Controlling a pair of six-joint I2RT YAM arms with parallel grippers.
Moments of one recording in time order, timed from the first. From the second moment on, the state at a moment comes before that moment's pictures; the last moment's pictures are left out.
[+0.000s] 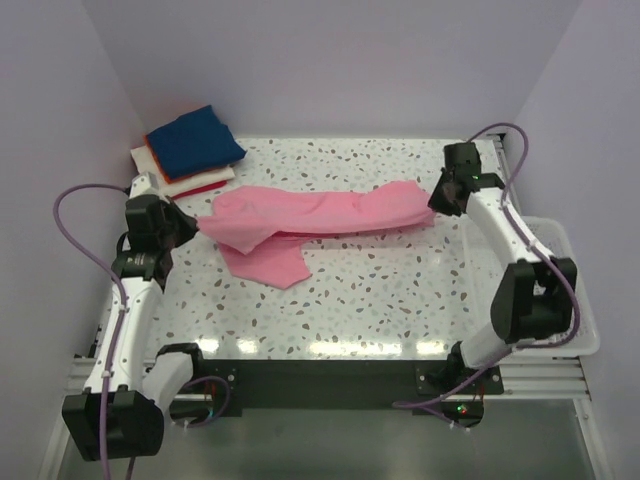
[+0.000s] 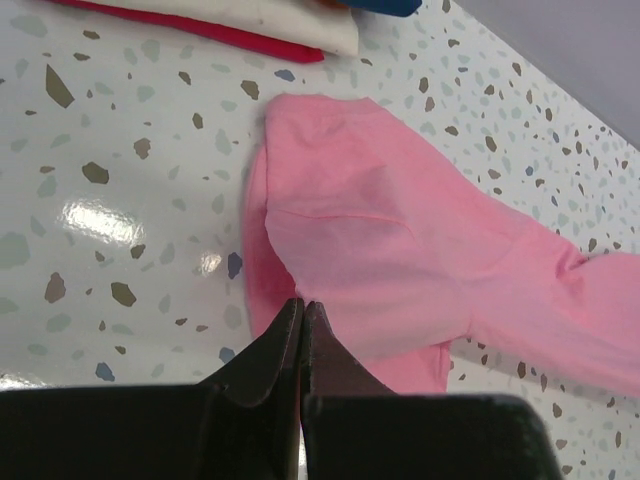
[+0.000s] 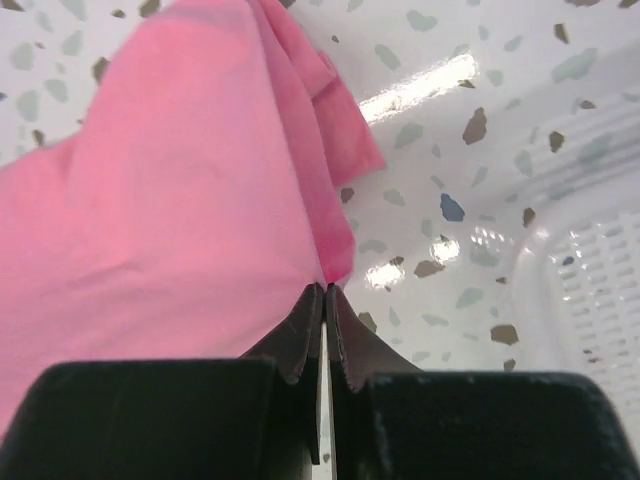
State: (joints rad) left arm 0.09 0.94 0.80 -0.39 0.02 -0.51; right arm 0.10 1.64 1.32 -0.66 0.19 0.52
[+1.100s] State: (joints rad) left arm 0.10 1.02 0.73 -0.33 0.04 -0.52; right arm 0.10 1.48 0.86 -0.61 0.14 0.55
